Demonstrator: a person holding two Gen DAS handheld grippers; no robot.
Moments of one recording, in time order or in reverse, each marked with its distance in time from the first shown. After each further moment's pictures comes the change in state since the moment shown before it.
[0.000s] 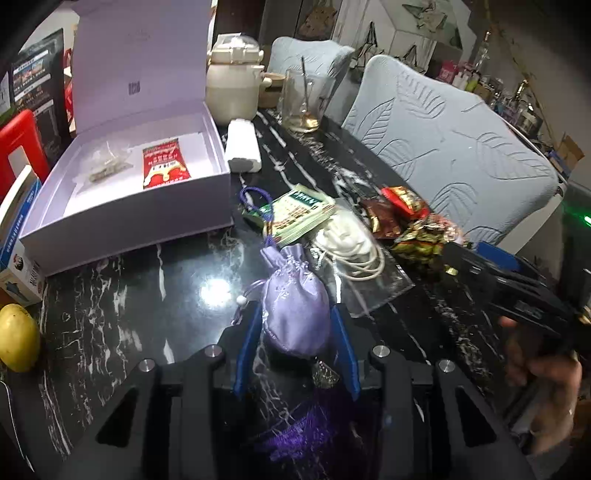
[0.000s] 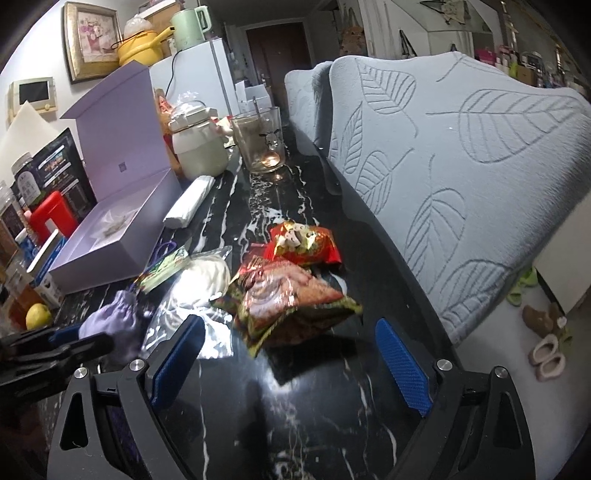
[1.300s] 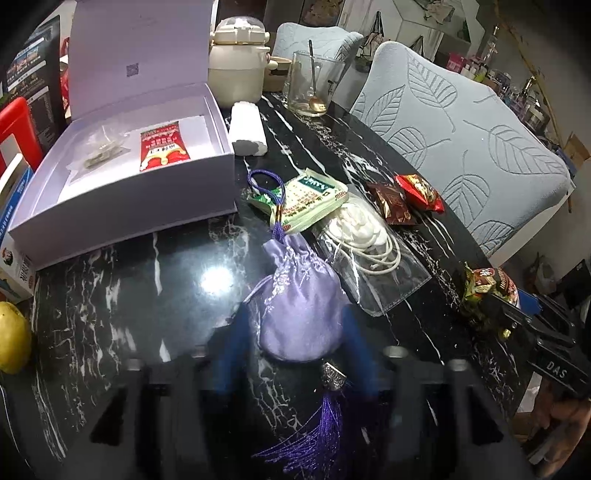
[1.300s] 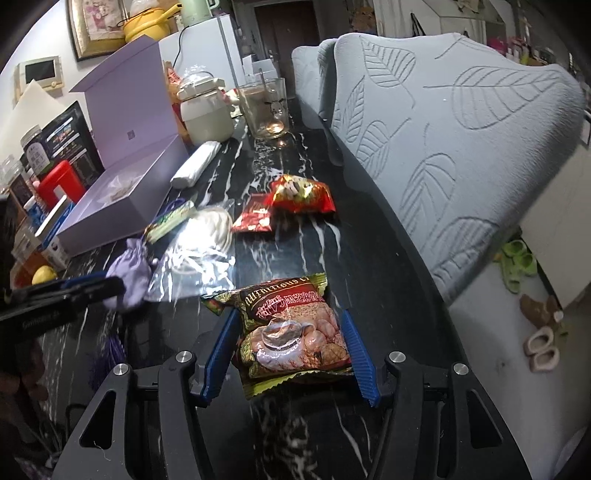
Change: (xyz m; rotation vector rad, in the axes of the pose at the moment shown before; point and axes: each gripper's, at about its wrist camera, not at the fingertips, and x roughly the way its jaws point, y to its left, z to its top) left arm 0.025 0.008 0.002 -0.024 0.060 0.009; right arm -0.028 -0.006 -0.034 -0.021 0.099 0.005
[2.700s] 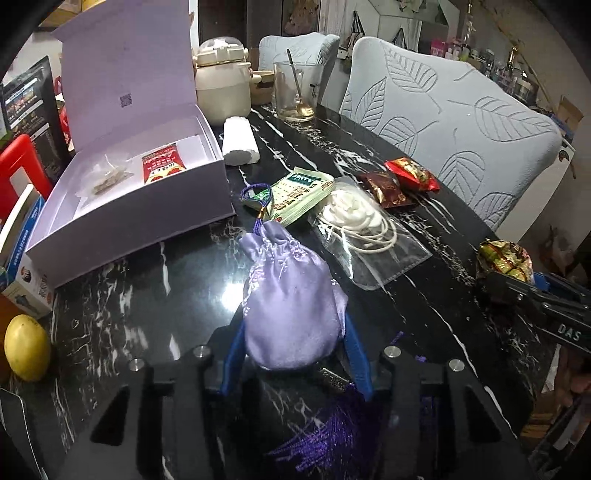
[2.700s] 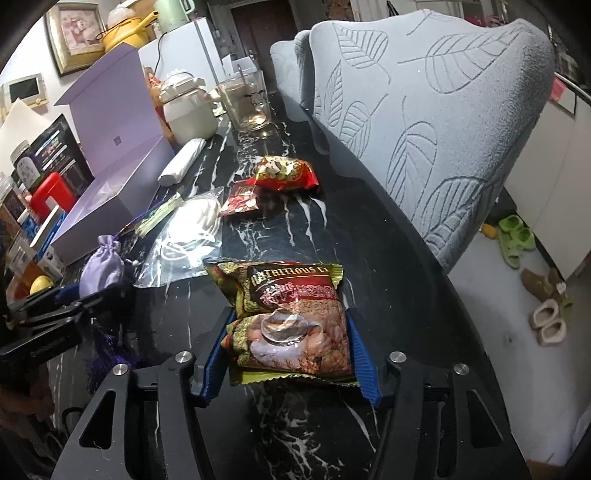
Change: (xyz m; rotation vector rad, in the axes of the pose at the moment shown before) left arm -0.014 -0.012 -0.019 0.125 -0.059 0.072; right arm 0.003 -0.007 -0.014 0.088 0.003 0.002
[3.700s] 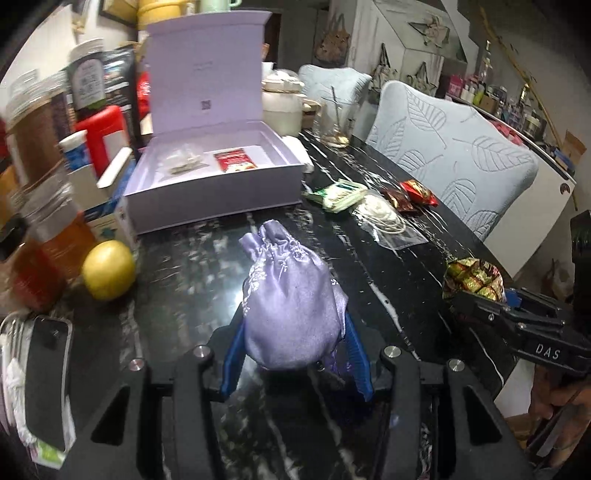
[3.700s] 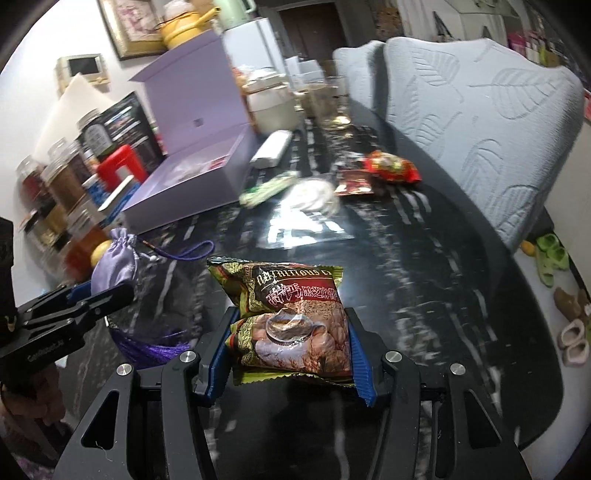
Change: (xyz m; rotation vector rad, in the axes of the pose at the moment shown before) left arm -0.099 0.046 -0.063 -0.114 -0.105 0.041; right arm -0.037 0.085 -0.036 -0.103 -0.009 0.187
